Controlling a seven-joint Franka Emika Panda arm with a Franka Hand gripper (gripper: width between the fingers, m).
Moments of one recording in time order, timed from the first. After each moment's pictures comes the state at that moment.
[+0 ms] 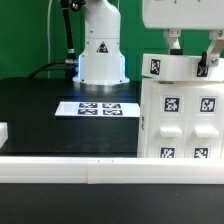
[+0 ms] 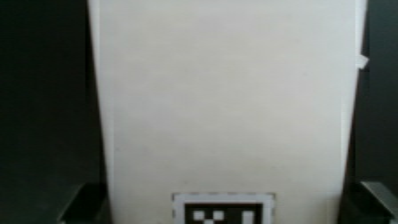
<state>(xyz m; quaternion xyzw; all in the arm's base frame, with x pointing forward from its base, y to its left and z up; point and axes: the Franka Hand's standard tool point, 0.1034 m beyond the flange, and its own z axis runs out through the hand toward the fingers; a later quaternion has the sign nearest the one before) 0.615 0.090 0.160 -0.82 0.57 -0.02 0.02</state>
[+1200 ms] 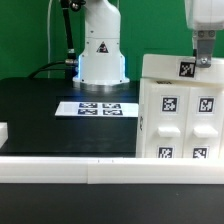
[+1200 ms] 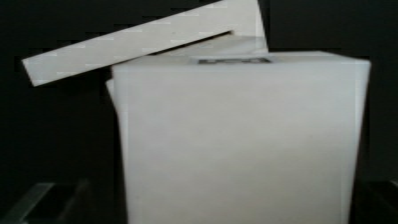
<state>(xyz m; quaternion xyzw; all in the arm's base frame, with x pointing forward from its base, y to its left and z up) 0.616 0.106 0.161 -0.62 0.78 0.01 0.05</state>
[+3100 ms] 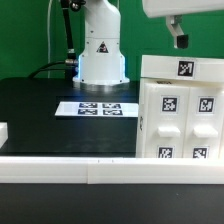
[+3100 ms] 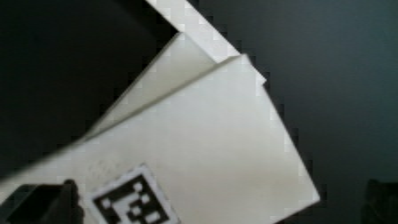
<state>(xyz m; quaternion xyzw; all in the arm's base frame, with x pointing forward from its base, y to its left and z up) 0.625 0.109 0.185 -0.95 0.30 -0.01 0.06</state>
